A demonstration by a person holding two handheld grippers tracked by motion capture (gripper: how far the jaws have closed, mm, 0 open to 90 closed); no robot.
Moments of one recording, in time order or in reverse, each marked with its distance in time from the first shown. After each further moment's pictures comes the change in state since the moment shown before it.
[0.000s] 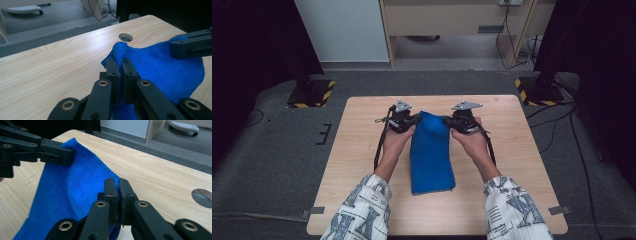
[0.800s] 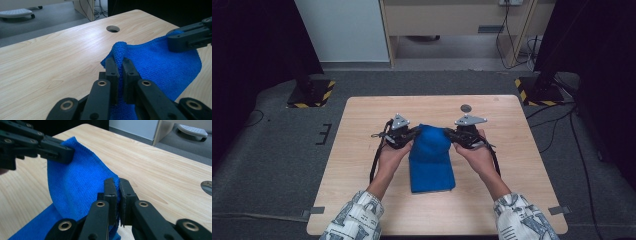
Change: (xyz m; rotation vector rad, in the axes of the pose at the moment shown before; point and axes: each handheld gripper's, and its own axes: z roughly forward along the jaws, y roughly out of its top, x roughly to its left) left arm -0.019 -0.036 -0.029 -0.027 -0.055 0.038; right arm 0.017 -0.033 -0.025 -0.012 0.048 -0.064
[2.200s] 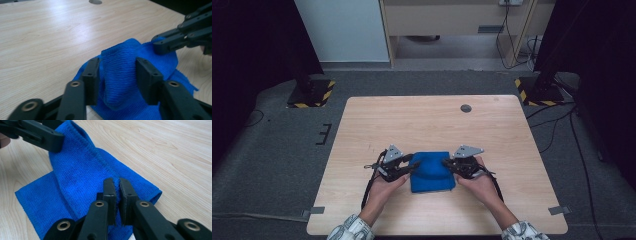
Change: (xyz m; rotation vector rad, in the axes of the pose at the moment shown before) left arm -0.032 -0.073 -0.041 0.025 -0.078 -0.030; right arm 0.037 -0.077 -0.009 0.063 0.117 -0.067
